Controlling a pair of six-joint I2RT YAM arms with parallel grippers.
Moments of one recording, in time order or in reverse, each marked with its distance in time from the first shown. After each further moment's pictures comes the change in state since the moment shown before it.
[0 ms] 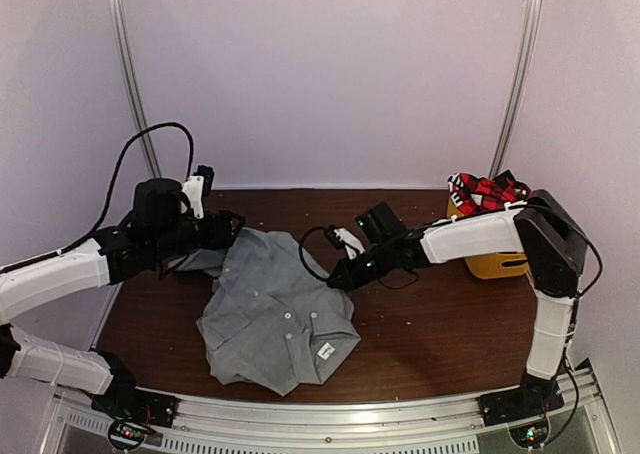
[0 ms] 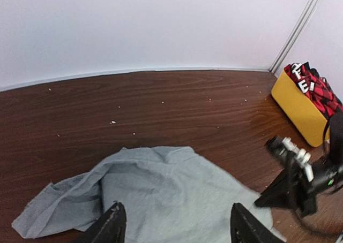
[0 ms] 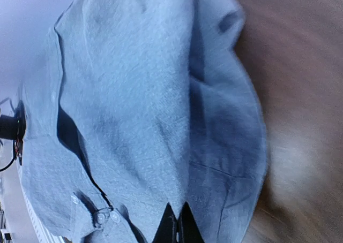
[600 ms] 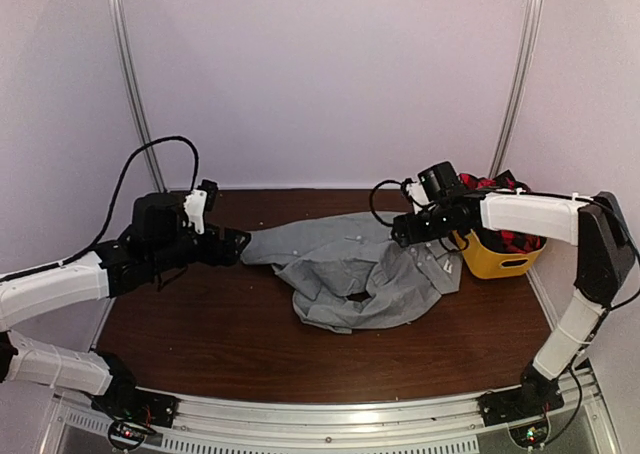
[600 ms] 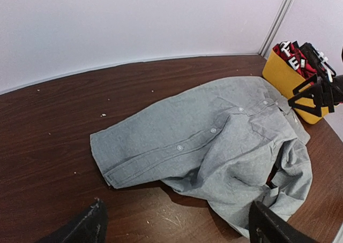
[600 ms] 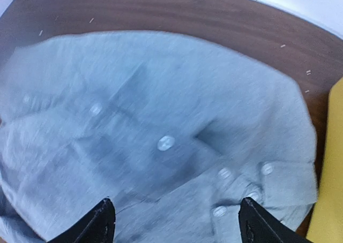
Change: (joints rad) left arm 0.000 -0.050 -0.103 0.055 0.060 0.089; right arm -0.321 -0.290 -0.021 -0.276 0.424 -0.135
